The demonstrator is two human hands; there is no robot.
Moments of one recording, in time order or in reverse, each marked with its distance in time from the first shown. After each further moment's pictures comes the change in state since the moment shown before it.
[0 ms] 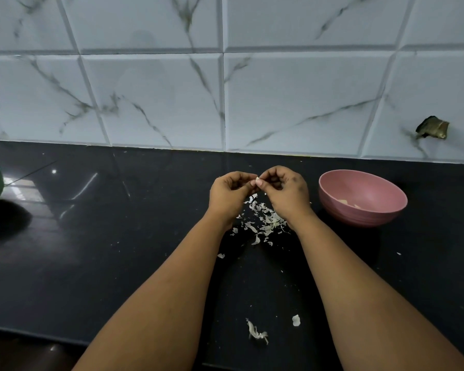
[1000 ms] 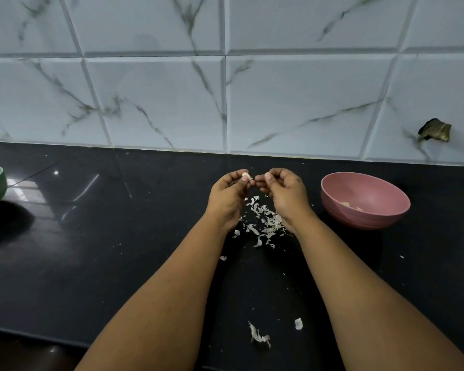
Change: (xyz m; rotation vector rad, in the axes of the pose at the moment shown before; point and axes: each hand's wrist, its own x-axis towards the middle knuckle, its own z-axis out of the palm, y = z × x) left_hand 0.004 0.006 0.000 -0.502 0.044 -0.171; right_hand -0.002 -0.011 0.008 0.252 0.005 0.172
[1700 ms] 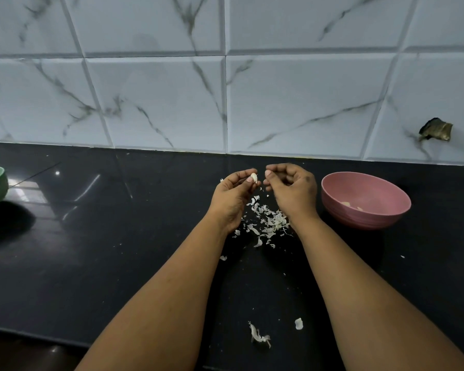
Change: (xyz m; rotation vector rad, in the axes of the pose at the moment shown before) left_hand -0.005 -0.002 0.003 0.063 -0.071 -0.005; right_hand 0.000 -0.006 -0.007 -0.101 0.141 -0.167
